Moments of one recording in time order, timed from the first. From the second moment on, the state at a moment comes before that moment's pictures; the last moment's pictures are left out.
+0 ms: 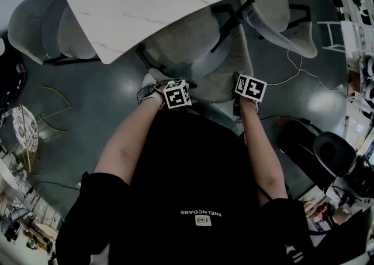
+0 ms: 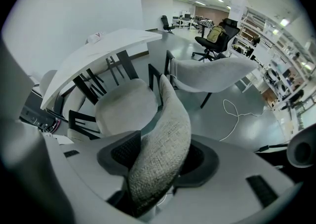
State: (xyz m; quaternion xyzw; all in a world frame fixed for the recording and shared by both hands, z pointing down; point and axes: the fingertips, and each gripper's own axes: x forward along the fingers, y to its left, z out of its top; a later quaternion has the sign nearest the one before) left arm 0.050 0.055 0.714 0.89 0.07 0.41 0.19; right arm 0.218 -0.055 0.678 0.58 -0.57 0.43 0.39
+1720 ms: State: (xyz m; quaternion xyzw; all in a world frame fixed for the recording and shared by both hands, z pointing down) left arm 0.042 -0.017 0.444 0.97 -0.06 0.23 0.04; right arm 0.161 -0.044 0.462 0.66 -0.67 0.26 0.22
